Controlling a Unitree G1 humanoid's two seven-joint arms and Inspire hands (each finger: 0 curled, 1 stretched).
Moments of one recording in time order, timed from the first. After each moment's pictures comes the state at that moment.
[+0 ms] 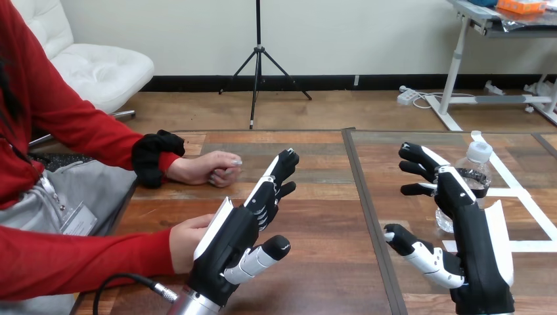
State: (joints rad) left arm -0.30 0.02 0.02 1.18 -0.14 -1.28 -0.60; right arm 0.14 -0.16 -0.09 0.35 -0.29 -0.94 -0.19
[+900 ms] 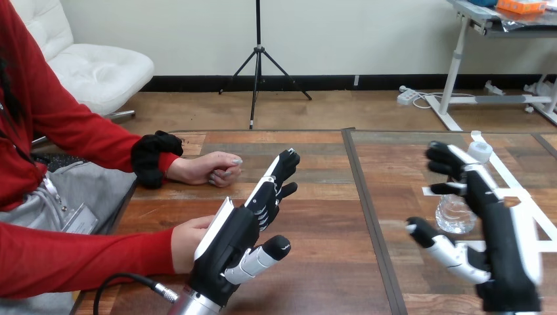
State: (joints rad) left arm -0.30 0.01 0.02 1.18 -0.14 -1.28 -0.60; right arm 0.13 -0.22 -0.16 0.35 -0.28 -0.90 -0.21
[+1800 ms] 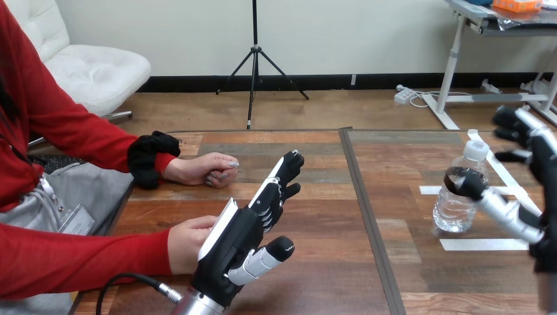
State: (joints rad) left arm -0.30 0.00 0.02 1.18 -0.14 -1.28 -0.61; right arm 0.00 -0.33 -0.25 0.38 -0.23 -0.75 -0.23
